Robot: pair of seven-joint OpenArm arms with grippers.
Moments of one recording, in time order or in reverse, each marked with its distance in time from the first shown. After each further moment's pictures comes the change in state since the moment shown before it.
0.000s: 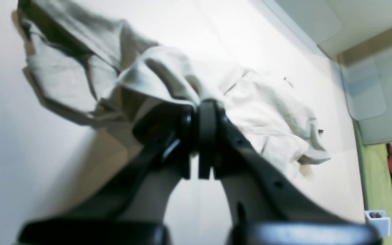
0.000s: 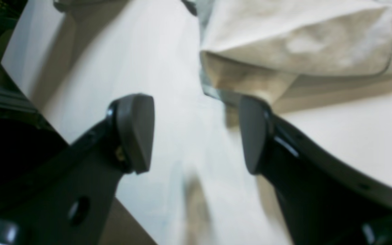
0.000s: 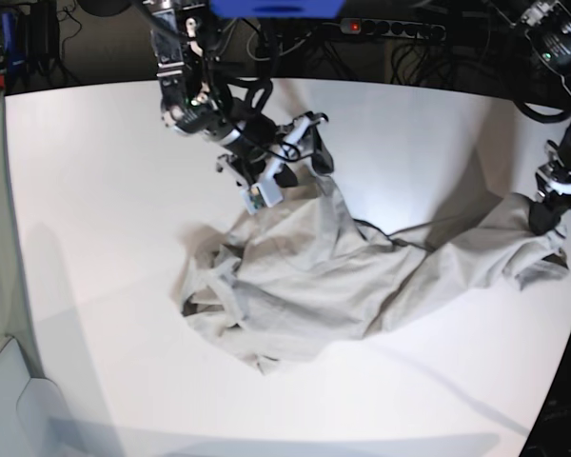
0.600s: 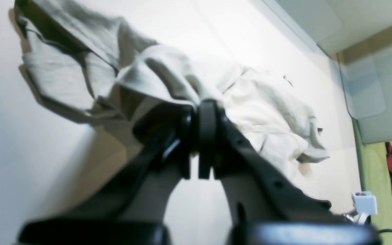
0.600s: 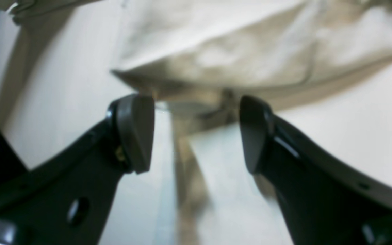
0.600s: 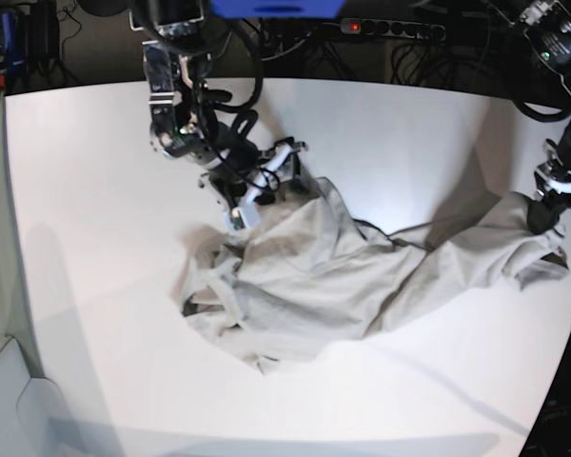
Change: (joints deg) left arm 0.2 0.2 0.1 0.1 -0.2 0.0 0.1; right arm 6.7 1.0 5.1 -8.1 -0.1 0.0 0.2
